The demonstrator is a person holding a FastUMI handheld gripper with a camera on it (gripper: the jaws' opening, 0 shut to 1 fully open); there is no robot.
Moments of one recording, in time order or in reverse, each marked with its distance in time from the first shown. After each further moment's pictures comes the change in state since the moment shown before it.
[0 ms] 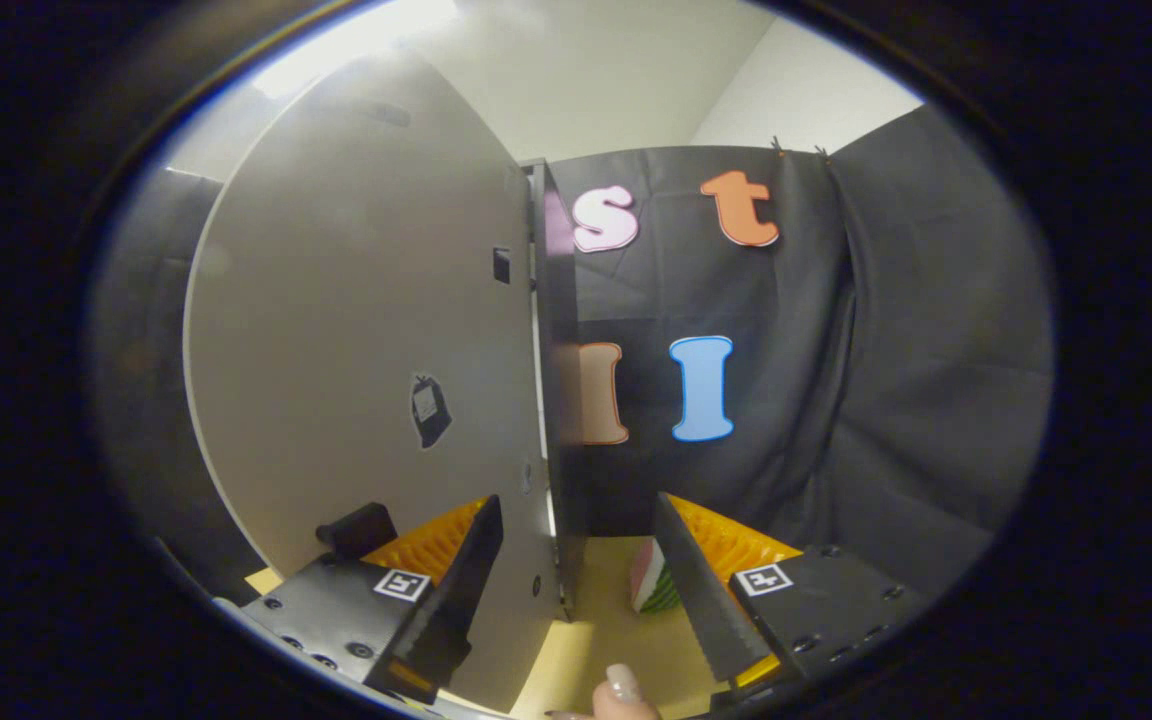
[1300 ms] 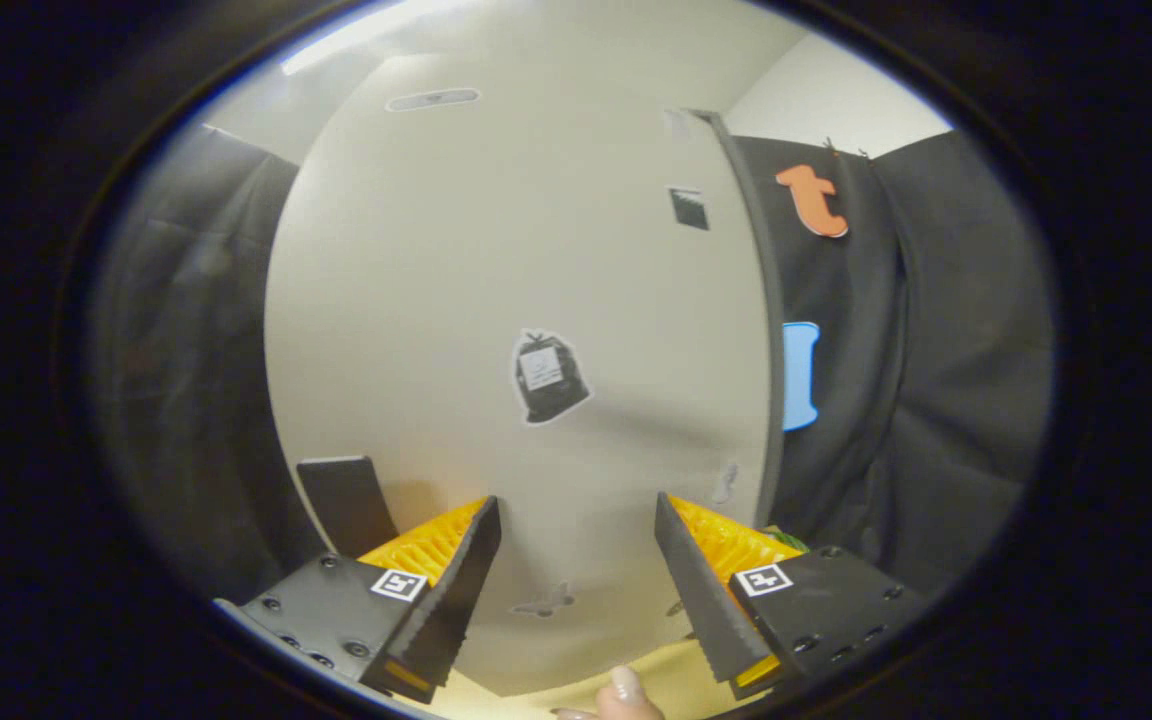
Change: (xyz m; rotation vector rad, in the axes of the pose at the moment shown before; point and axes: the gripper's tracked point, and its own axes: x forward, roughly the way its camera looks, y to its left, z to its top) arm 0.134 0.259 -0.038 0.009 0.006 -0.050
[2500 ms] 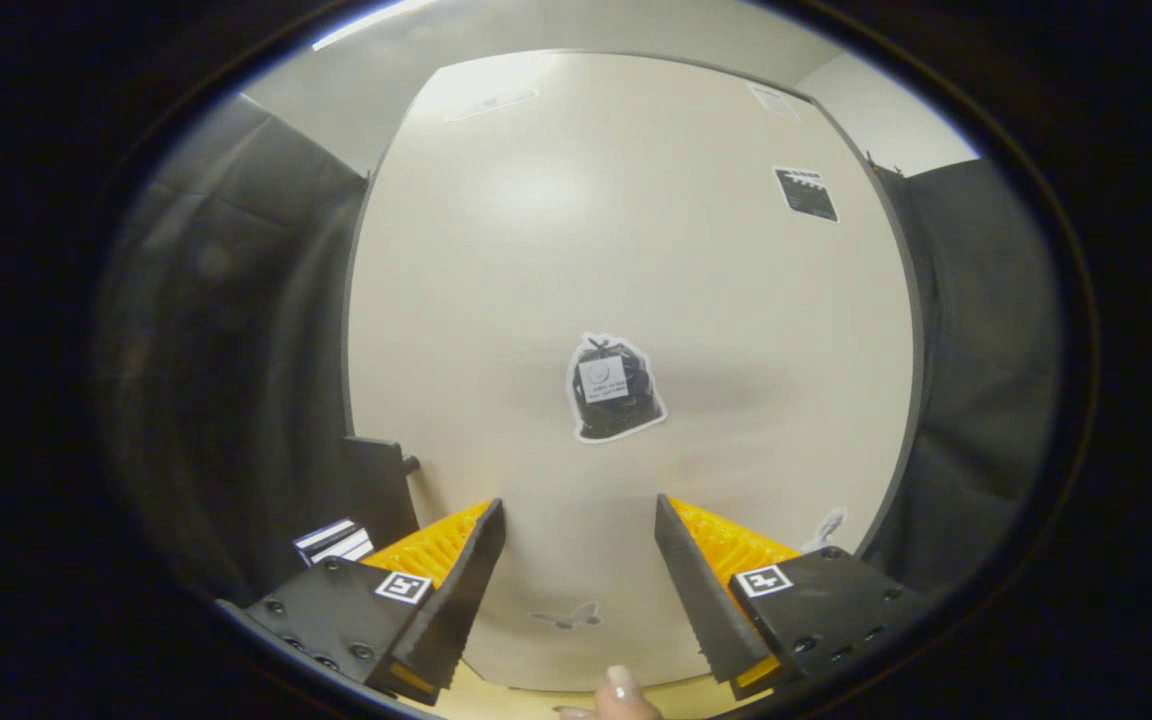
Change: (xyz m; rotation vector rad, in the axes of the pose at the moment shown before) arm 0.063 0.063 -0.007 -0.063 -0.031 -0.041
